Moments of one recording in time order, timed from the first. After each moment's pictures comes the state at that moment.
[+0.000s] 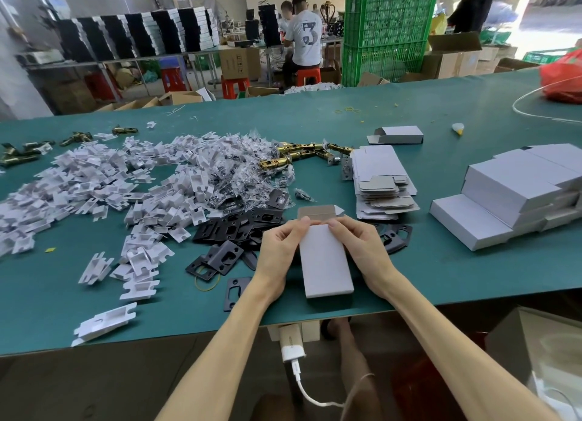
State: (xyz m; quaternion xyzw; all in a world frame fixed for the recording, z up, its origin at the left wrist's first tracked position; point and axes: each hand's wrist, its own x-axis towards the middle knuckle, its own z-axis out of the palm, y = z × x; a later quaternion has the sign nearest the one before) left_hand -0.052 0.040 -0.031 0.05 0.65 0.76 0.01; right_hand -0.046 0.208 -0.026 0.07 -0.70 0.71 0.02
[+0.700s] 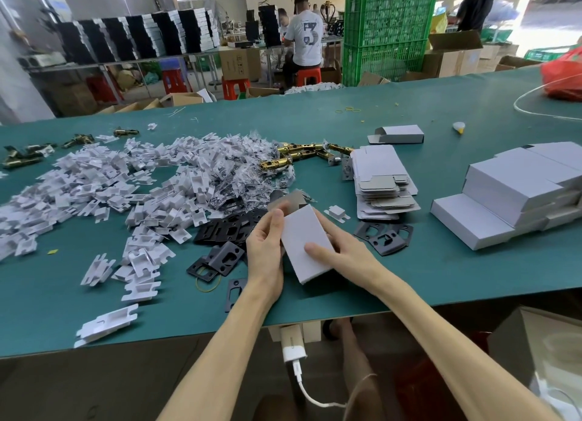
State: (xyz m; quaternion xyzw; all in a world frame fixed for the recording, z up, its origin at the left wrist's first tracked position) left_hand -0.057 0.036 -0.033 -0.03 0.55 0.83 -0.08; right_hand -0.046 0.201 -0.022 0.15 -0.81 0.56 -0.07
